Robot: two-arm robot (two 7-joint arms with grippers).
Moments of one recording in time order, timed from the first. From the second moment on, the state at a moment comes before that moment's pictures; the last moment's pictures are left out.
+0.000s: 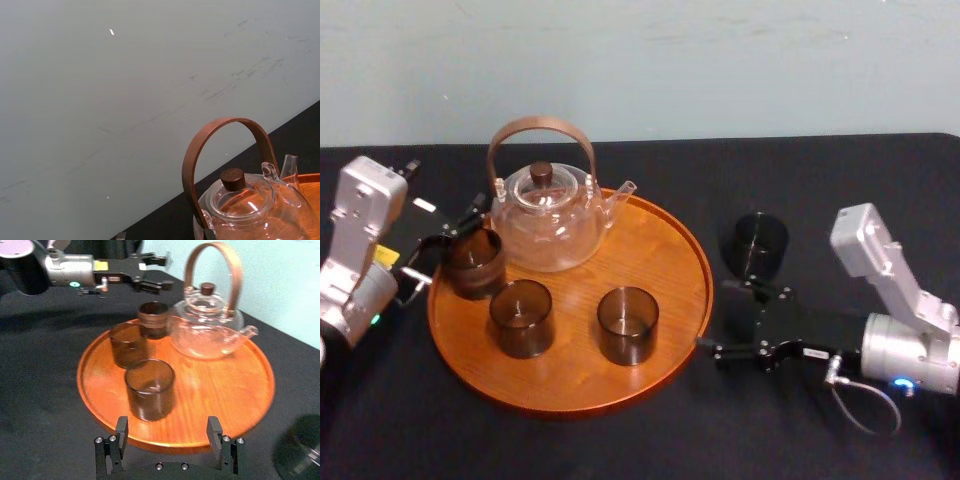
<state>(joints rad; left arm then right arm) -0.20 0.60 0.45 -1.41 -0.25 -0.12 0.03 0.16 0.70 -0.52 -1.58 0.49 0.07 0.65</state>
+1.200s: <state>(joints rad) -0.20 0.60 0.45 -1.41 -0.25 -0.12 0.03 0.15 0.64 -0.34 -1.48 0.50 0.25 0.43</state>
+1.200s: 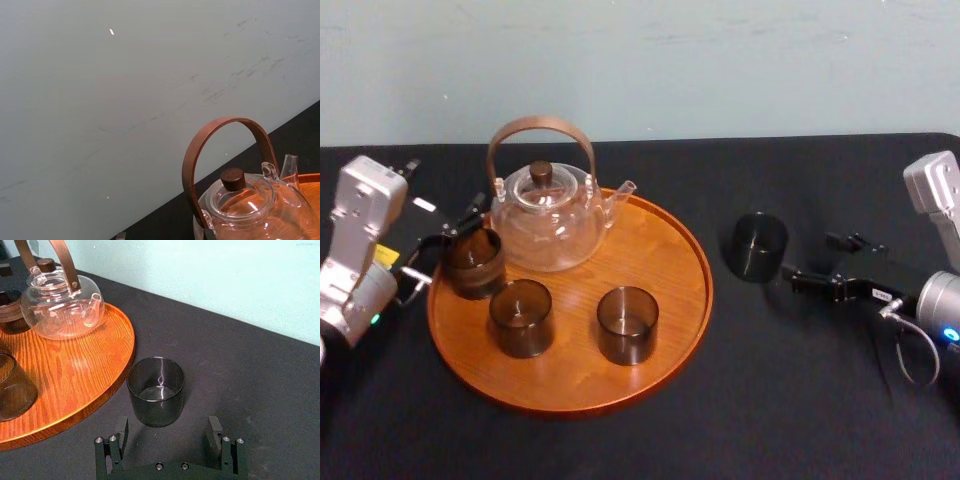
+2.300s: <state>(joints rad) -0.20 0.60 0.45 -1.41 -0.25 -0.12 0.03 0.33 0.54 -0.44 -1.32 0.40 0.30 0.47</state>
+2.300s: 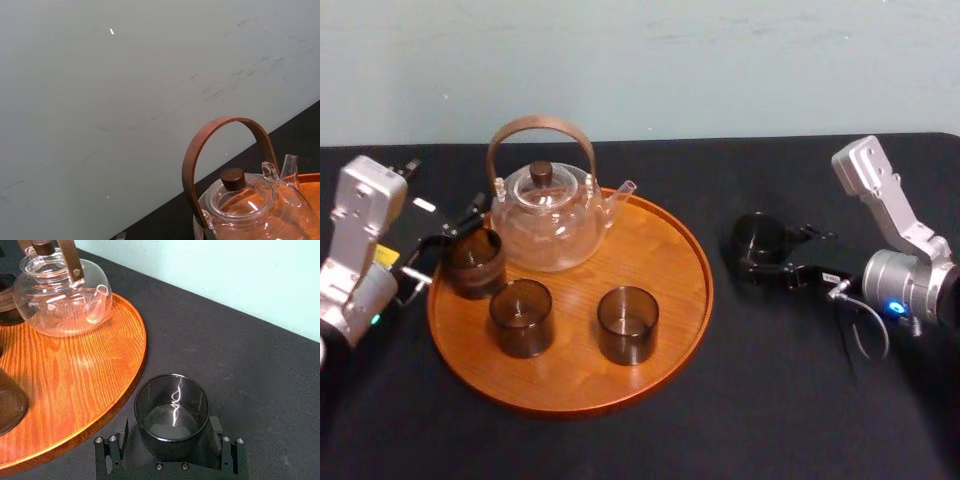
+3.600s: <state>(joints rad) -0.20 0.60 0.45 -1.41 -0.25 -0.12 0.03 0.38 0.48 -0.45 -1.26 0.35 0.31 0.46</state>
